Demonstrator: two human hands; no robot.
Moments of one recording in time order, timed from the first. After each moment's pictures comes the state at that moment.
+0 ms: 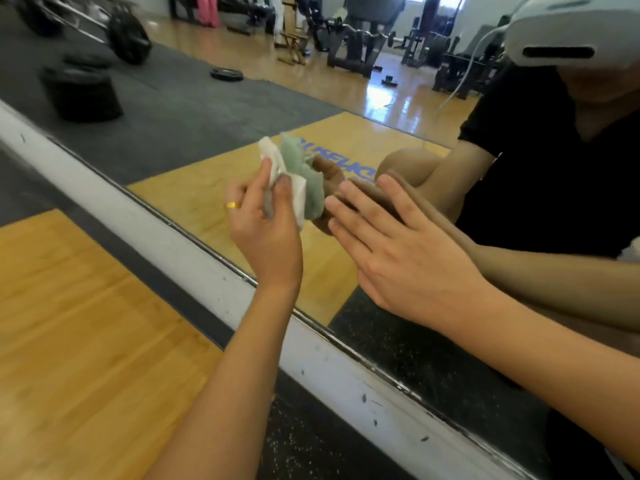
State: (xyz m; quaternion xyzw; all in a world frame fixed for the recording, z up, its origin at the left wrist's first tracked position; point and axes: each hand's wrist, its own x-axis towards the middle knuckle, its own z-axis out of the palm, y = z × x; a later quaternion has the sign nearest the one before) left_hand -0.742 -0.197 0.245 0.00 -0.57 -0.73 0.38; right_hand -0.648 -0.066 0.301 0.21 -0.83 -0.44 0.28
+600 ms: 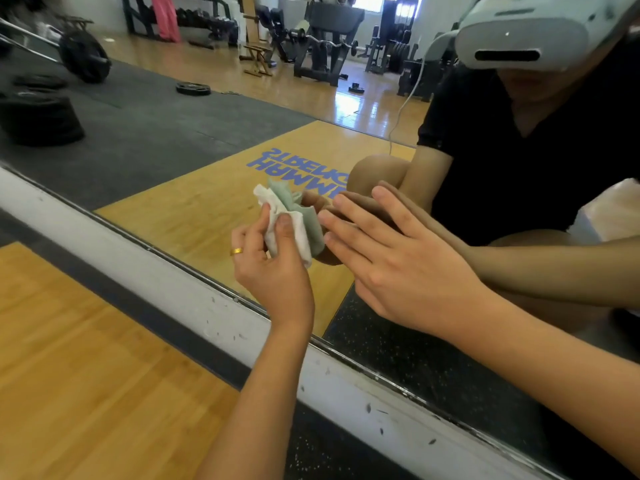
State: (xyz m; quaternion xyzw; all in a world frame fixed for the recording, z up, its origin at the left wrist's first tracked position) left_hand -0.735 -0.185 0.224 0.02 -0.54 -0.77 0.34; right_hand -0.648 -0.063 0.299 0.21 -0.84 -0.42 0.27
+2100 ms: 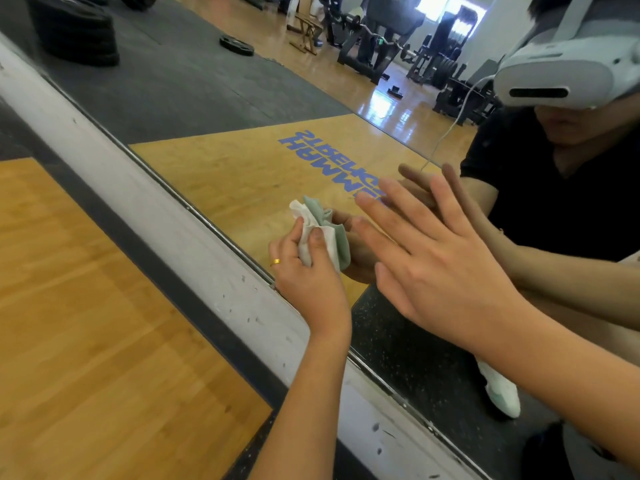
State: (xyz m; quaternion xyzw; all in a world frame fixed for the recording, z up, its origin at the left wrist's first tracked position) left_hand -0.771 -0.208 0.186 0.18 -0.48 -0.82 0.25; right_hand -0.704 -0.127 0.310 0.24 -0.85 -0.37 0.27
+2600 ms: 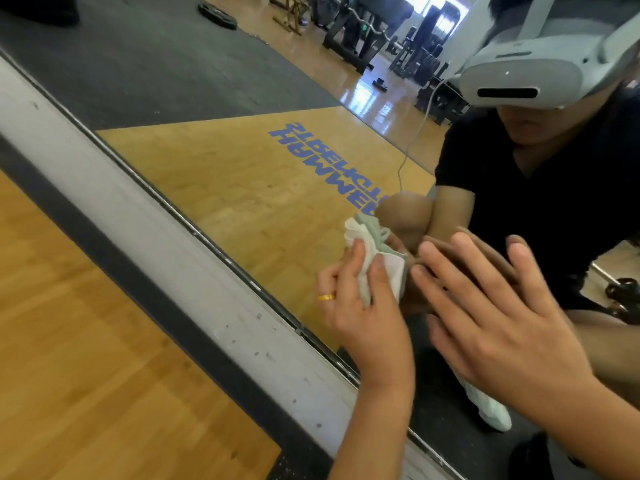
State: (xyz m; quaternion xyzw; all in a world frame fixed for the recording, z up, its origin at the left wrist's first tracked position) left_hand -0.802 -0.214 0.206 0.14 -0.44 -0.84 0.28; right_hand -0.733 -0.135 0.299 0.21 -0.82 -0.46 0.25
